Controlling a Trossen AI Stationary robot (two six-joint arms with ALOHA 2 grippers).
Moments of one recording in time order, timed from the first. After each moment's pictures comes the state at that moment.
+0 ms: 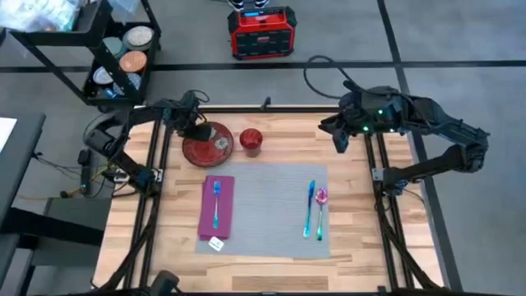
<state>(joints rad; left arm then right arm) 1.04 1.51 0.86 -0.73 0.06 -0.26 -0.16 1.16 1.58 -0.99 0.15 0.38</state>
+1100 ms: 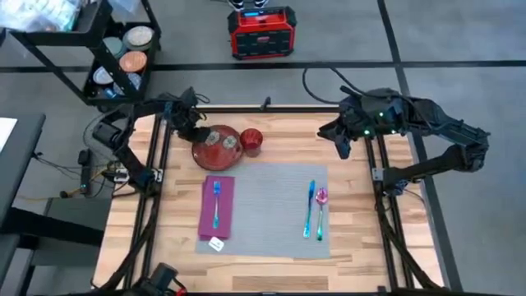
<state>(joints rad) 1.11 1.66 0.94 -0.87 0.30 -0.10 -0.14 1.16 1.58 -0.98 0.07 0.37</state>
